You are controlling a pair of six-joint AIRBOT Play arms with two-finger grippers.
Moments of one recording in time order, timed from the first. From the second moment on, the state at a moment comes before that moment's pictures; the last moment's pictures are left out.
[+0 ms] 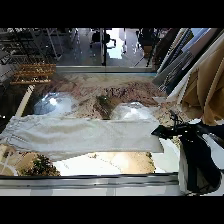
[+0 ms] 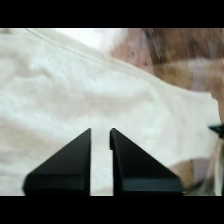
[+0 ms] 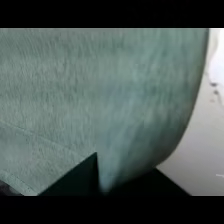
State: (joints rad) left arm 0.88 -1.61 1.44 0.56 -1.58 -0.86; right arm -0.38 -1.70 1.06 -0.74 1.19 0.90
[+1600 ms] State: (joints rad) left arm 0.13 -1.45 1.16 0.90 -1.37 -1.14; right arm 0.59 -1.57 1.47 -1.47 1.05 1.79
